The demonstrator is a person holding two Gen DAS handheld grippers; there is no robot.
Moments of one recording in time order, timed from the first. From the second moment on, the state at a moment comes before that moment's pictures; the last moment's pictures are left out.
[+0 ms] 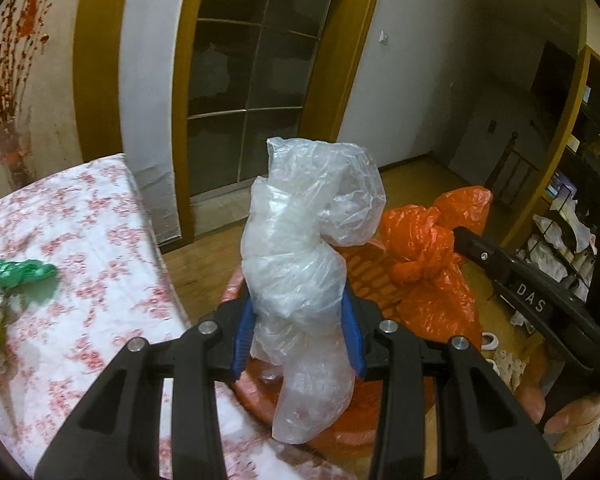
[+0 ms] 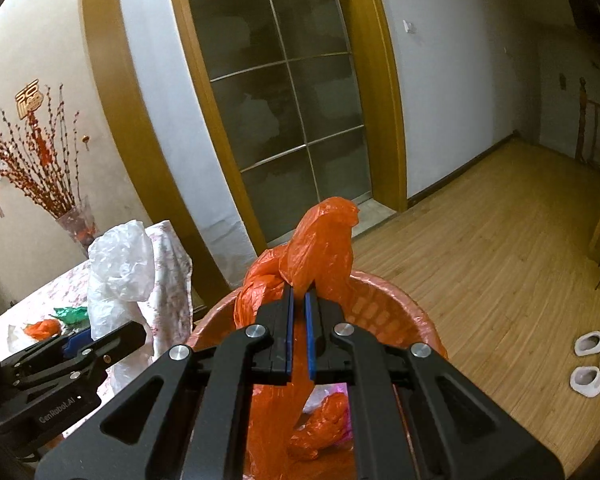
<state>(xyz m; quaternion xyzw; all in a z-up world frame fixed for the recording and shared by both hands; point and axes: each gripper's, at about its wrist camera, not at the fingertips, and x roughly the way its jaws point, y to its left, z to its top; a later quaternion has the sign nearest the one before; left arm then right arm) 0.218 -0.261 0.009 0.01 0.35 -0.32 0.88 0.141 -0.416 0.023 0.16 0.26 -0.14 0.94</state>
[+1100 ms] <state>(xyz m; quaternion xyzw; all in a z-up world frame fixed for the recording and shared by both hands) 0.233 -0.229 -0.024 0.04 0.37 -0.24 0.90 0.143 -0.426 0.006 0.16 0.28 -0.14 0.94</state>
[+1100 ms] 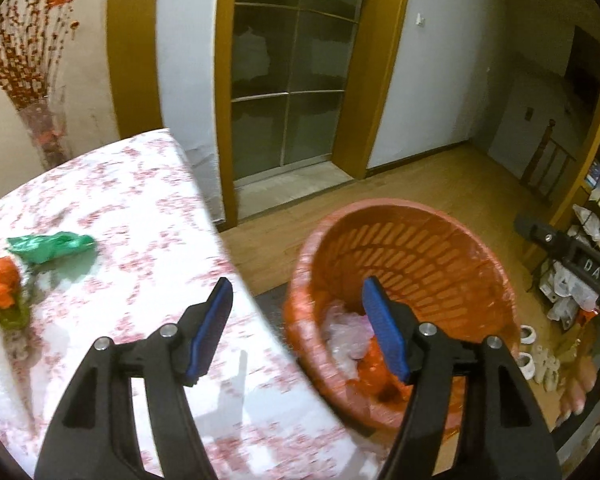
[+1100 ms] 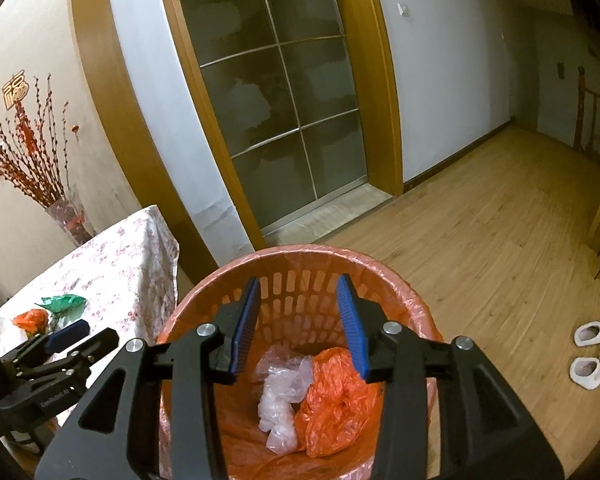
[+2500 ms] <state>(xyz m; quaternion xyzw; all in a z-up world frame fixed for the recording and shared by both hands) 0.188 0.144 -0.024 -0.07 0.35 0.05 0.93 0.213 -0.074 -0.026 0.04 0.35 0.18 0.92</state>
